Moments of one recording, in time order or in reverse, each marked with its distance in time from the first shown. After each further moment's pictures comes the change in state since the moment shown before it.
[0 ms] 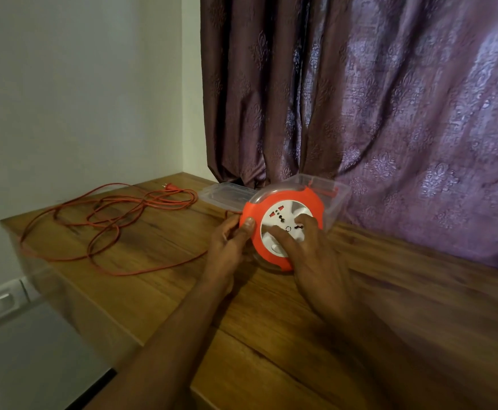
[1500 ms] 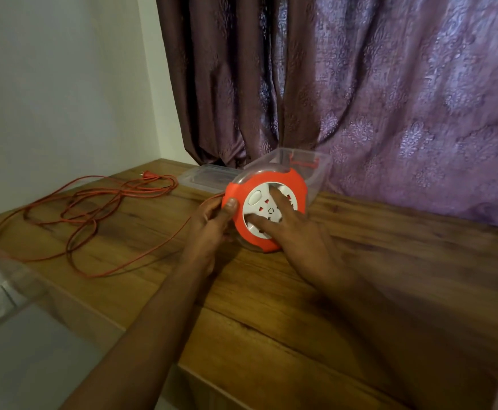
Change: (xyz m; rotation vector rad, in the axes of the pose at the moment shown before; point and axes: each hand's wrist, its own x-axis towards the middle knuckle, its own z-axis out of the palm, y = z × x) left_hand 0.007 -0.006 -0.007 0.173 -0.108 0.007; right_hand 0.001 0.013 0.012 -0.074 -0.064 -0.072
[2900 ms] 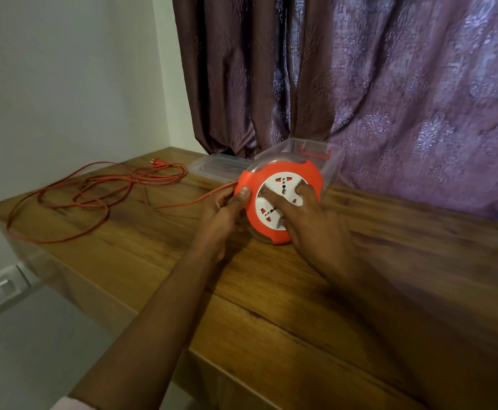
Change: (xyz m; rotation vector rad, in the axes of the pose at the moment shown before) left_hand -0.009 0.015 0.007 -0.083 0.033 -0.026; right_hand -0.002 0.002 -0.003 -0.014 0.050 0.112
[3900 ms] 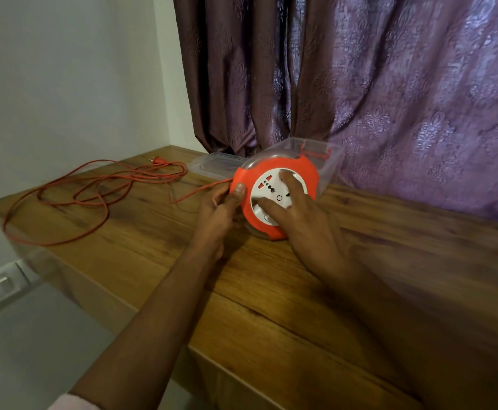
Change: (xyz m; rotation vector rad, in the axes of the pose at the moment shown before) left_hand 0.002 -0.003 -0.003 -0.018 0.035 0.043; right_hand 0.003 -0.012 0.003 0.061 0.090 -0.110
